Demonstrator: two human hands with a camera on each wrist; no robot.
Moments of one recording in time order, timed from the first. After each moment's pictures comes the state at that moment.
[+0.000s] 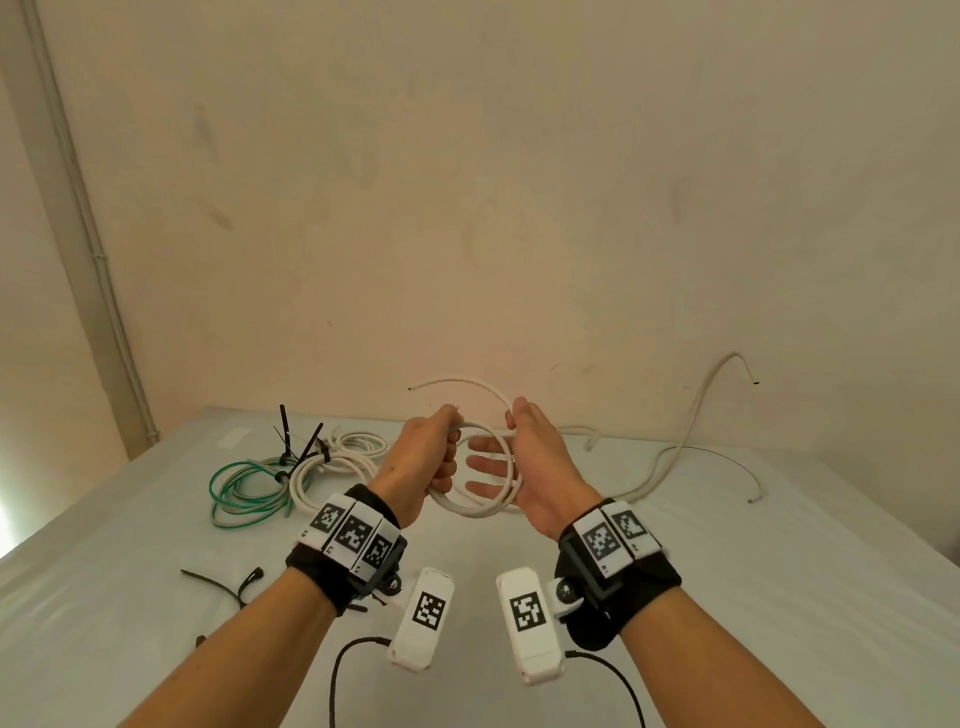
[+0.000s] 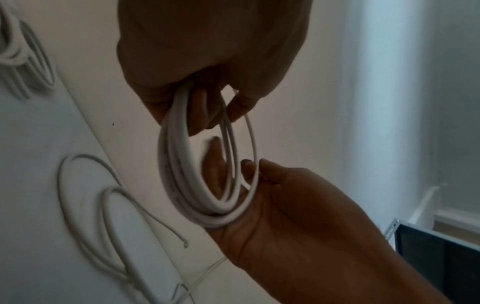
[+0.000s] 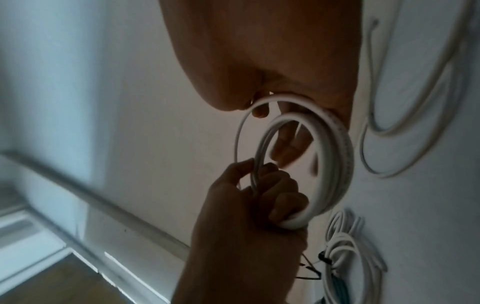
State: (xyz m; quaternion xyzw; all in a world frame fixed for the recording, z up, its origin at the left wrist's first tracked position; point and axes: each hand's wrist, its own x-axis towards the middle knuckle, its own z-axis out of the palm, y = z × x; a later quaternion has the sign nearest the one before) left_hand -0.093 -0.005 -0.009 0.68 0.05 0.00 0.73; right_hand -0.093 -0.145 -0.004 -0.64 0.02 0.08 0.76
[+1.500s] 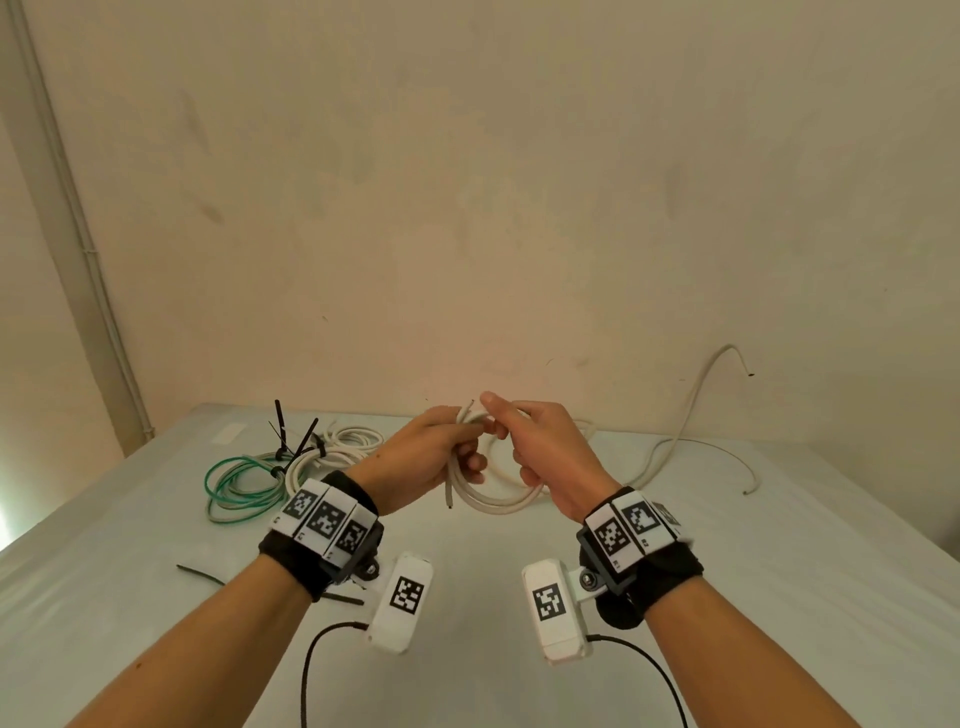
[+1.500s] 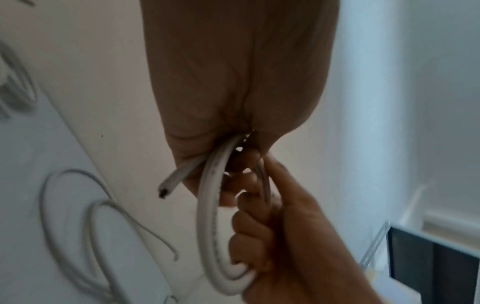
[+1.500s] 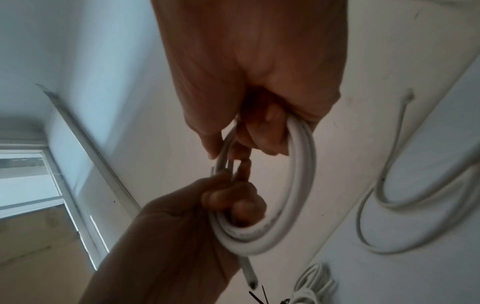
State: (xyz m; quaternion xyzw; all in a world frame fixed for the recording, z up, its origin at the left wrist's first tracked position) left_hand -0.101 0.001 -0.003 0.69 -0.16 -0.10 0.70; right_hand -0.091 -0.169 0.004 -0.78 -0.10 -0.02 0.62
